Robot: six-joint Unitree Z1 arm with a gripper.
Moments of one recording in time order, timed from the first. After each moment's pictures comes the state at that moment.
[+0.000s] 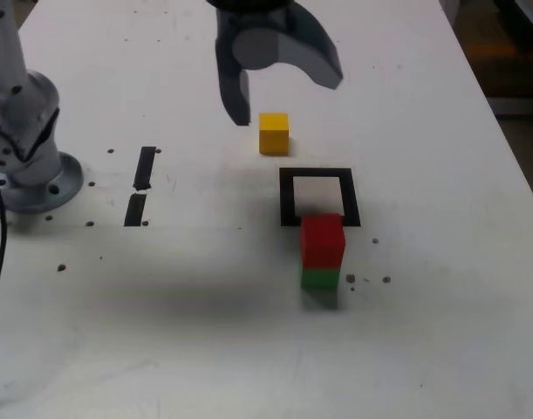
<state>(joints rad) -0.17 1.68 -1.44 1.26 0.02 -0.14</state>
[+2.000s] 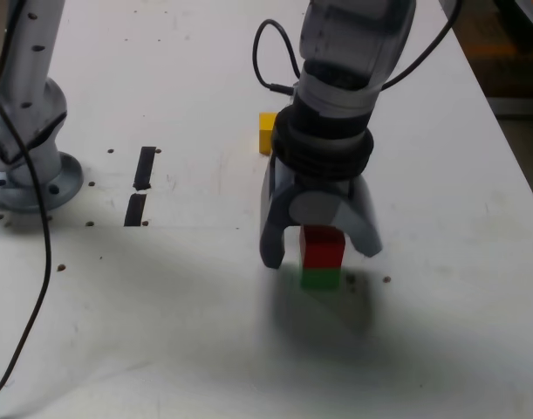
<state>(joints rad) -0.43 2.05 -1.56 1.21 -0.13 -0.34</state>
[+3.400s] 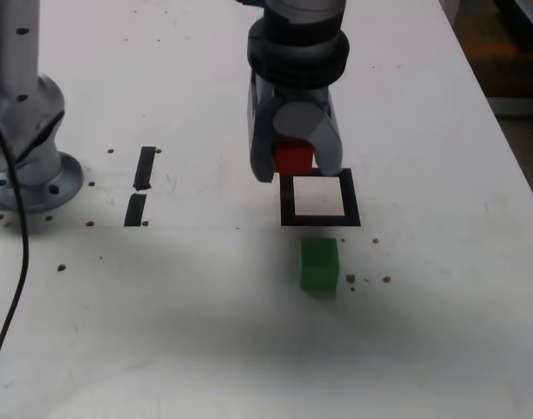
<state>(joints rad) -0.31 1.89 -1.54 1.31 0.03 -0.31</state>
